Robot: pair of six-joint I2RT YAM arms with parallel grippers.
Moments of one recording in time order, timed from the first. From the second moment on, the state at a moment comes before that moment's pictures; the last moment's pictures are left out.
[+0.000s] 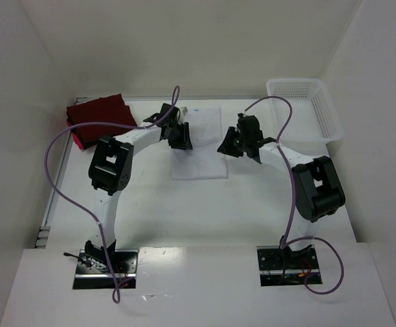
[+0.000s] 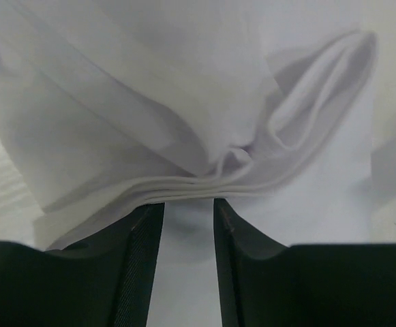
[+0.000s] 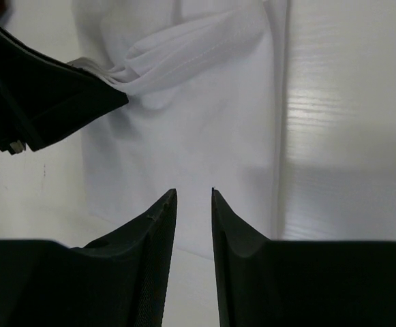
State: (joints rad) left arm -0.37 2.21 1.67 -0.39 0.30 -0.38; right arm 0.35 1.71 1.07 -0.07 -0.19 0.61
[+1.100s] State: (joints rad) left arm -0.35 1.72 1.07 -0.31 0.18 -0.47; right arm 0.43 1.61 0.86 -0.09 -0.20 0.65
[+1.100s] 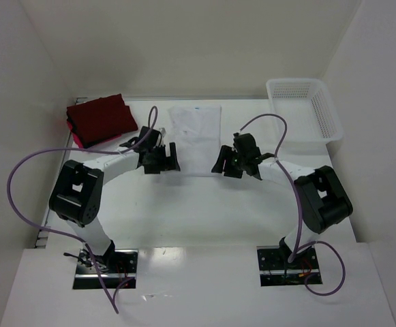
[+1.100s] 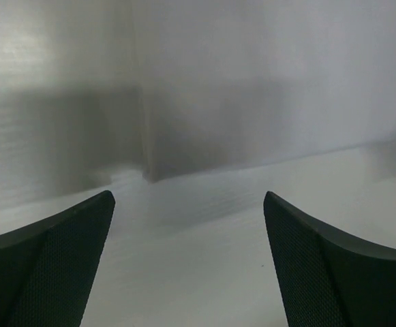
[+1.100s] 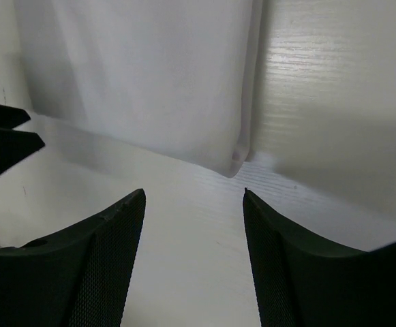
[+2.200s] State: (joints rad) left arm -0.35 1.82 1.07 -0.21 0.21 -0.48; right arm 0.44 1.71 0.87 -0.05 -0.17 0.68
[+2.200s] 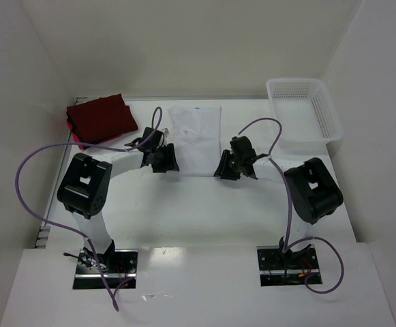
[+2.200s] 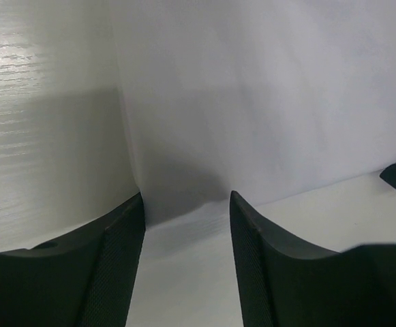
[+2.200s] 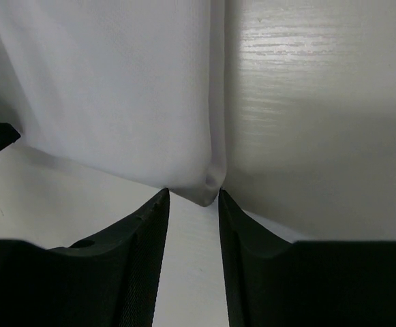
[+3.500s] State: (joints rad) left arm -0.74 1.17 0.76 -0.69 0.12 -0.81; right arm 0.81 0.94 0.54 -0.34 -0.03 1.00
